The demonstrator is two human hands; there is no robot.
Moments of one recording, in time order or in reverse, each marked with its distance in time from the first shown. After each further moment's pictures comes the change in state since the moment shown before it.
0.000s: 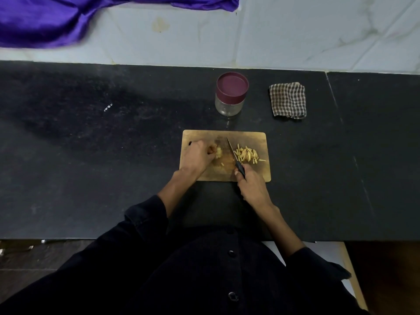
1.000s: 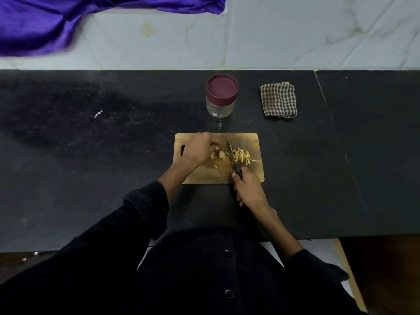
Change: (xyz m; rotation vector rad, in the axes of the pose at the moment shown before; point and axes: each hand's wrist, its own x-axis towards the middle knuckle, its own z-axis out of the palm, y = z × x) left_hand 0.042 0.017 0.002 0.065 -0.169 0.213; right_hand -0.006 0.008 -0.005 0.144 -0.019 0.074
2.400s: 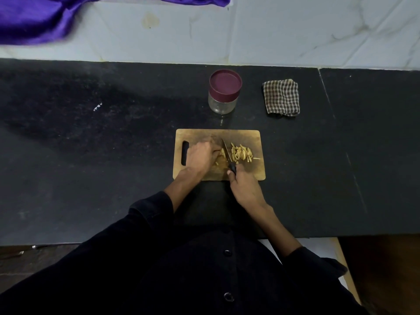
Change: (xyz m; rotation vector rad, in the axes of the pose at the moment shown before) left_hand -0.027 0.002 0.027 0.104 0.136 -0.082; right_hand -0.005 -0.018 0.007 -0.329 0.022 -0.071
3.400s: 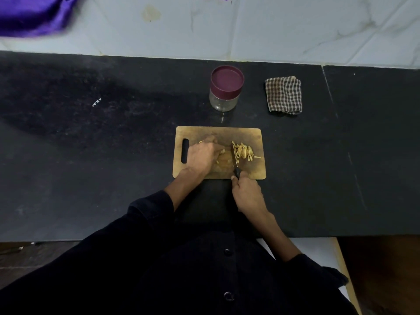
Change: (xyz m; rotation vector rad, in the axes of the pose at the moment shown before) left_hand -0.002 0.002 0.004 0.105 -0.047 -0.010; right_hand -0.014 0.004 0.005 0.025 -0.029 0.119
